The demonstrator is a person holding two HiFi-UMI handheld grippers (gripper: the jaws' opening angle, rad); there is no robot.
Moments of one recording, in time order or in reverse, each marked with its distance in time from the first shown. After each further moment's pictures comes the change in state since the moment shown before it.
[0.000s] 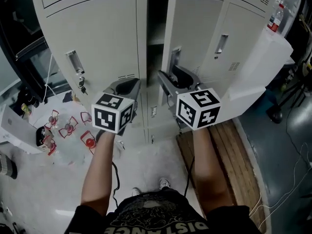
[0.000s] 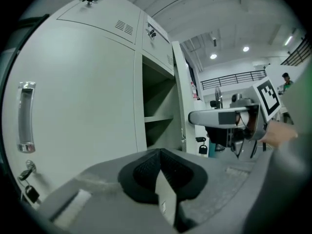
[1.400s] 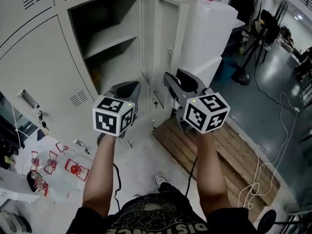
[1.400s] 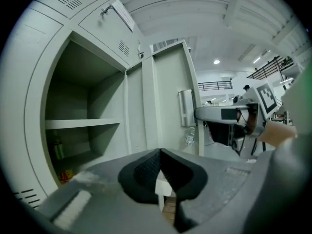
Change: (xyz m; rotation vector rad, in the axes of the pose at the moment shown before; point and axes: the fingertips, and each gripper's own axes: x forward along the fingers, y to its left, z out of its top) left arm 0.078 -0.169 0.027 0.081 -0.032 -0.402; right arm -0.174 -0.103 0.011 0.025 -0.074 -0.380
